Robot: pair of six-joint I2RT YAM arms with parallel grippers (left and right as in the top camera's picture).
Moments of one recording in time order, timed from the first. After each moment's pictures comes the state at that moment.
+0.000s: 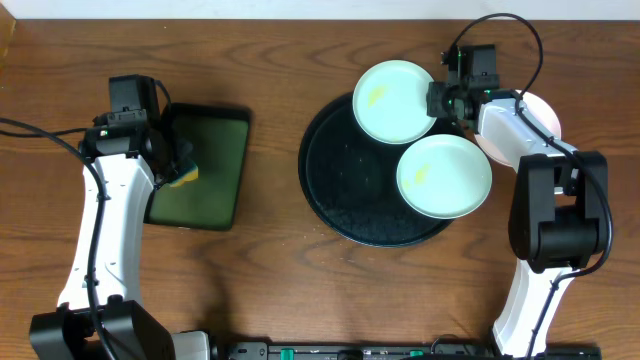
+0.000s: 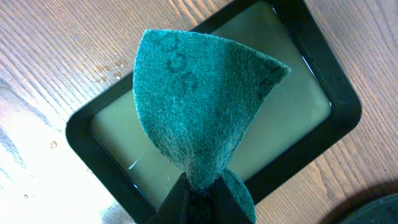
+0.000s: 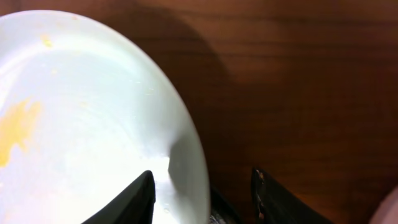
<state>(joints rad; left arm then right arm) 0.14 1.51 1.25 -0.93 -0.11 -0.70 0.09 2.12 1.47 -0.28 -0.09 0.11</state>
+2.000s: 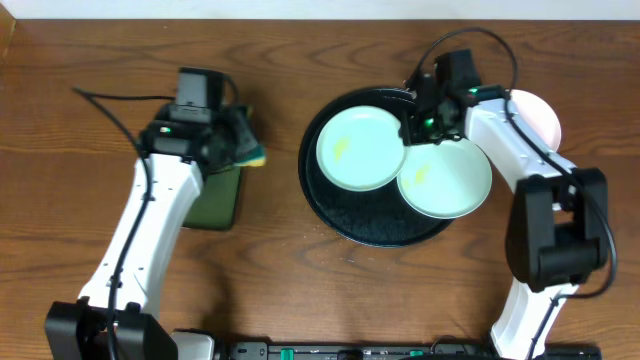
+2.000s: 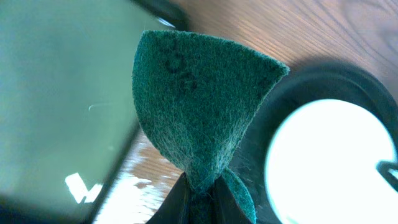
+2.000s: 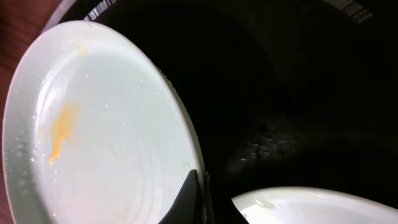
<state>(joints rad) -0.15 1.51 1.25 -0.79 0.08 -0.59 0.20 2.03 1.47 -0.66 -0.37 0.06</state>
